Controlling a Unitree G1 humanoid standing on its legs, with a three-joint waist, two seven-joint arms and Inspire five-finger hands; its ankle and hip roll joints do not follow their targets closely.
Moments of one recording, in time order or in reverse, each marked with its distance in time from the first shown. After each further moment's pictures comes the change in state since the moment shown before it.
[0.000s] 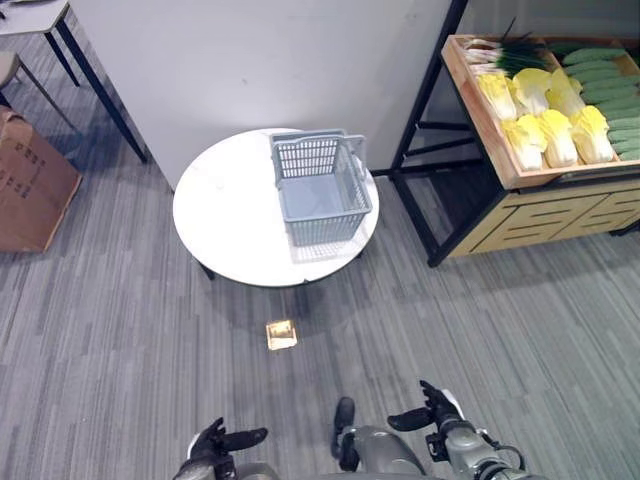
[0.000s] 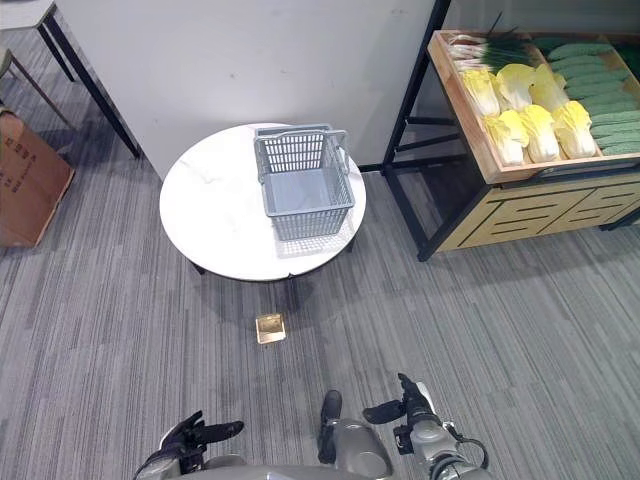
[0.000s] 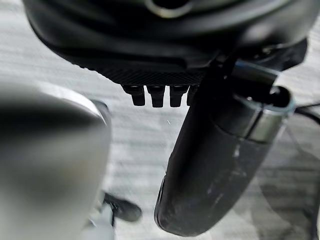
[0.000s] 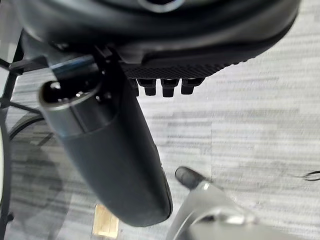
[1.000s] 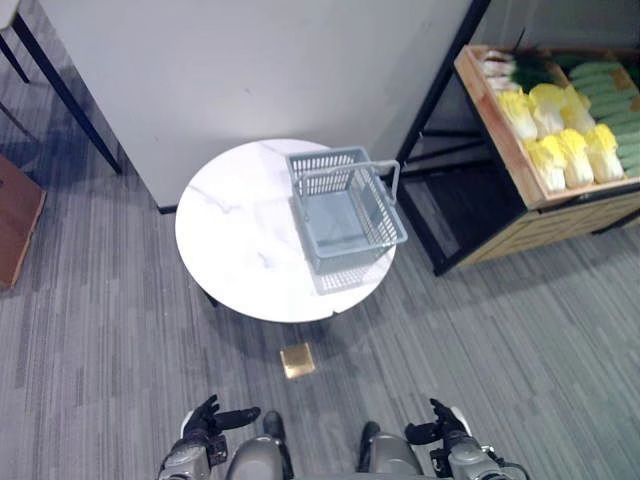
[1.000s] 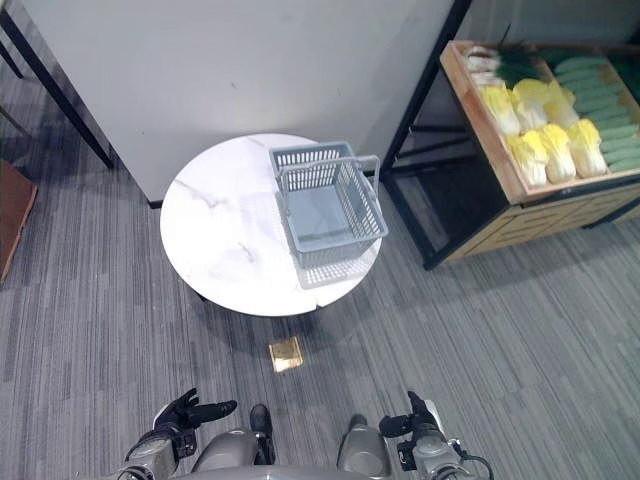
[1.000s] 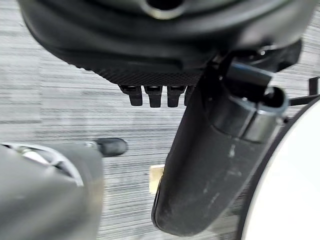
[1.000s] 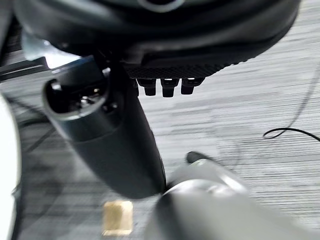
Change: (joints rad) left arm -0.006 0.077 0.001 -0.019 0.002 0.000 -0.009; right arm 0.011 0.037 -0.027 0.013 -0.048 0.008 -0.032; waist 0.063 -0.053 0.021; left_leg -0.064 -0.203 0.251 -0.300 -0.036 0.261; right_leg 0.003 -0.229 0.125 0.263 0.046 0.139
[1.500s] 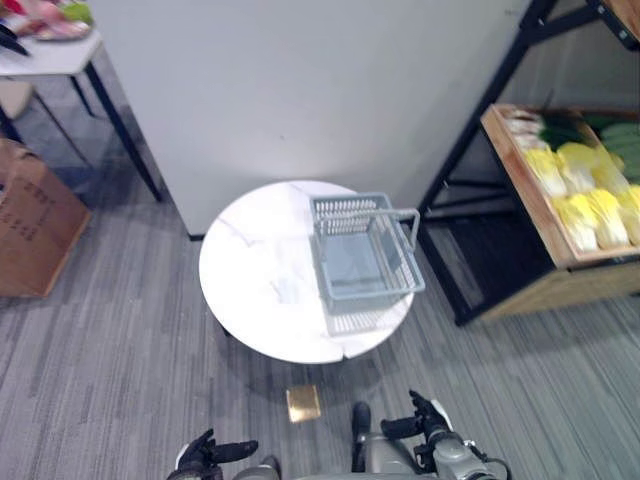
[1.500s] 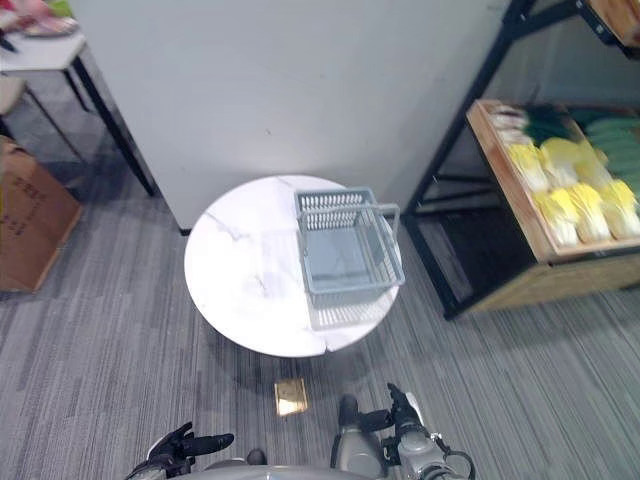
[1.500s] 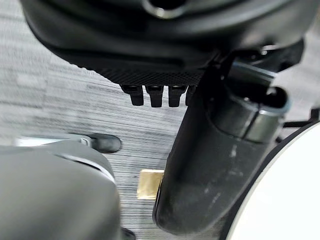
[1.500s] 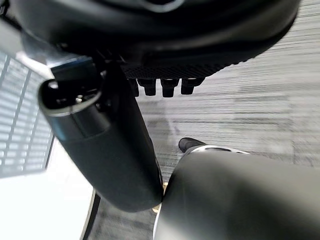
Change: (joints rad) left arm 0.099 -0.026 0.001 0.031 0.021 0.004 -0.018; right arm 0.025 0.033 0.022 -0.020 0.009 -0.010 0.023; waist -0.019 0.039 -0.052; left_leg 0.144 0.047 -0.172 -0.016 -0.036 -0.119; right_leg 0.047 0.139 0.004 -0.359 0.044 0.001
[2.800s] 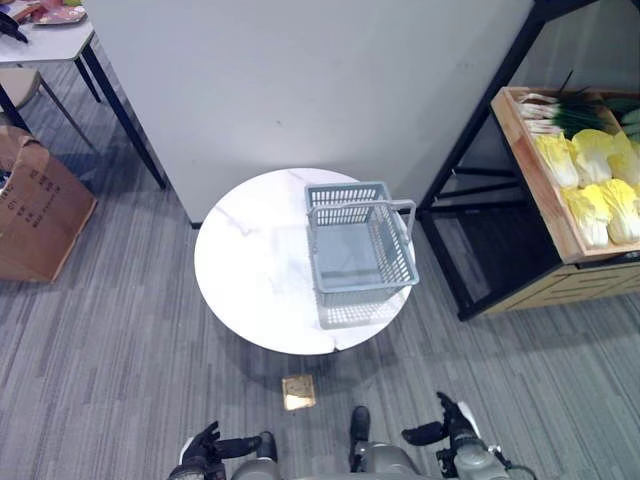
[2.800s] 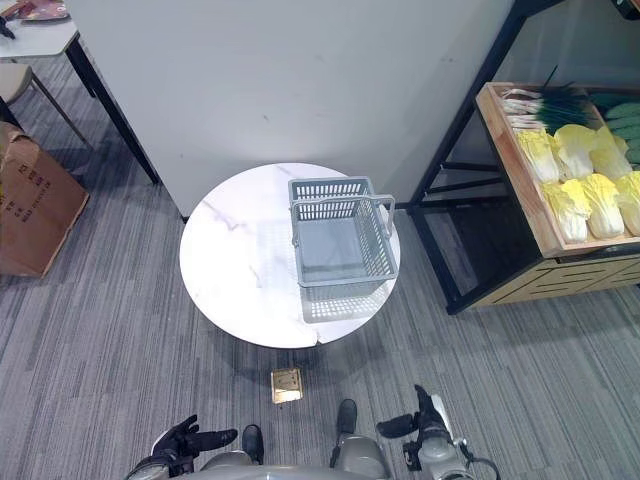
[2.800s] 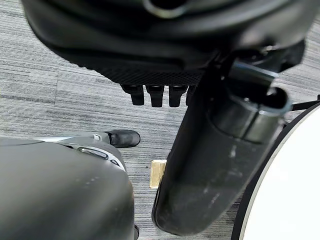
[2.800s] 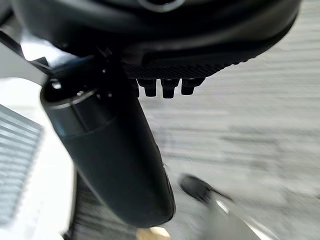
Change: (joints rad) left arm -0.012 0.015 0.004 -0.026 0.028 -0.012 -0.009; right arm 0.033 -0.128 -0.075 -0.165 -0.053 -0.012 -0.126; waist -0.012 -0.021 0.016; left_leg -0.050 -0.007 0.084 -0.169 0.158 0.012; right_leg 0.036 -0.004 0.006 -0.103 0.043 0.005
